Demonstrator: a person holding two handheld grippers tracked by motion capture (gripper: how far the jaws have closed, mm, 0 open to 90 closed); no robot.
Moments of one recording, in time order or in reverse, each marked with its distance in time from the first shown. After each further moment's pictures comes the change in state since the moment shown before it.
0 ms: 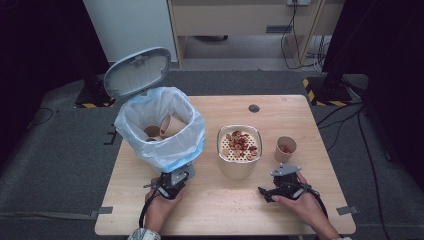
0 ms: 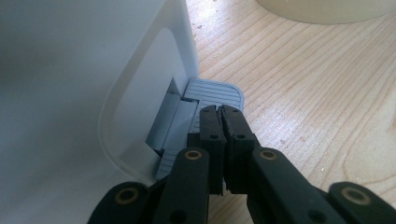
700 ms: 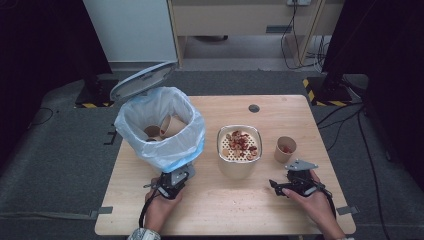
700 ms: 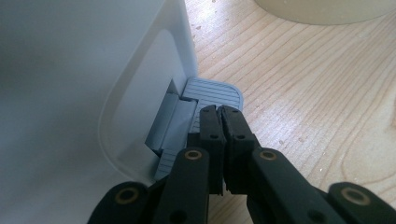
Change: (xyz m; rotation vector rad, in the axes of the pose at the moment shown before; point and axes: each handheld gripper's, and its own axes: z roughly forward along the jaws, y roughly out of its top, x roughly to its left) left arm 0.000 0.000 0.000 0.001 -0.004 0.000; right arm -0.026 -0.006 -0.021 -0.048 -0.088 0.127
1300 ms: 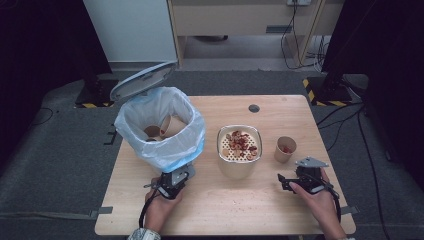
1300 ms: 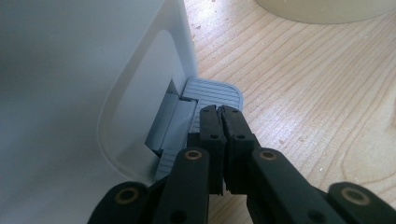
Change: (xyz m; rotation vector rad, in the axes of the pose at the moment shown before) left arm 0.000 0.000 0.000 0.004 0.002 0.006; right arm -0.020 -0.001 -0.010 -0.041 -0.114 0.103
